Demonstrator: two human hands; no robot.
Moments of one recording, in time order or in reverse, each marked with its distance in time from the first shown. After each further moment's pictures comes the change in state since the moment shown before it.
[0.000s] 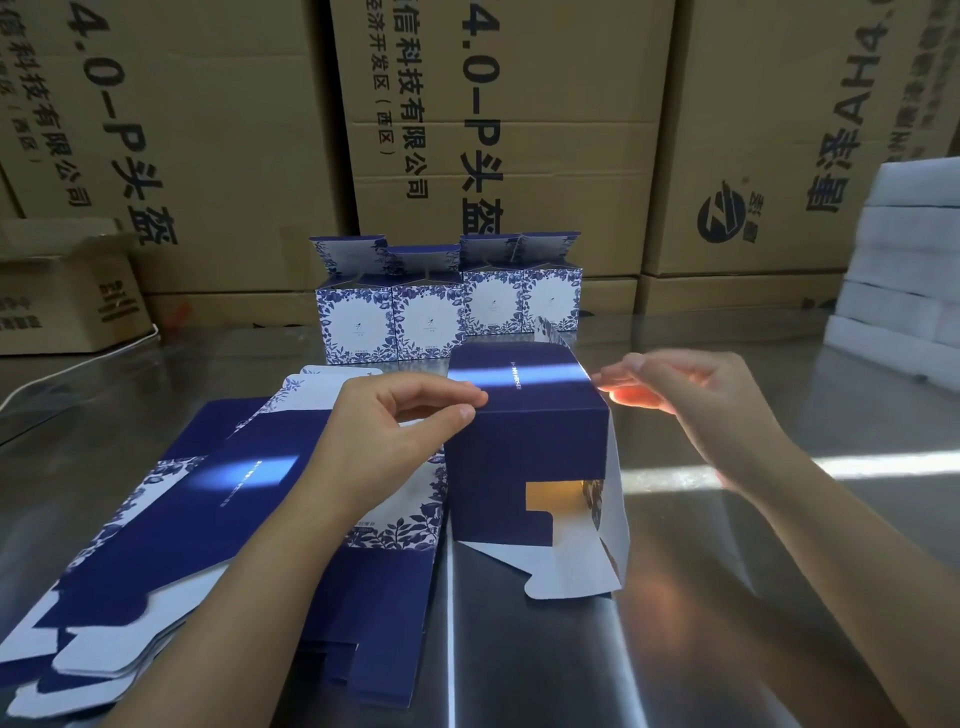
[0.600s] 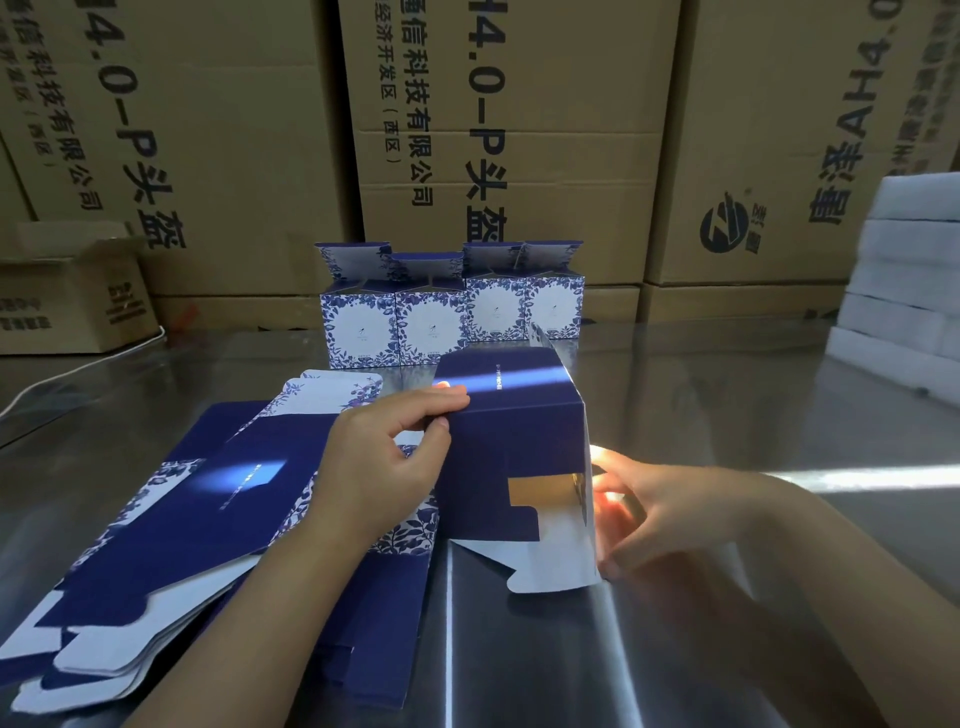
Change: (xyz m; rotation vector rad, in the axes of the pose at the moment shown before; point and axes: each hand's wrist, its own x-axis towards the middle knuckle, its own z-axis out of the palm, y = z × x) left_hand -0.009 -0.014 0.010 0.338 0.202 0.215; right_hand -0.005 0.037 -0.001 -0.486 -0.879 0.399
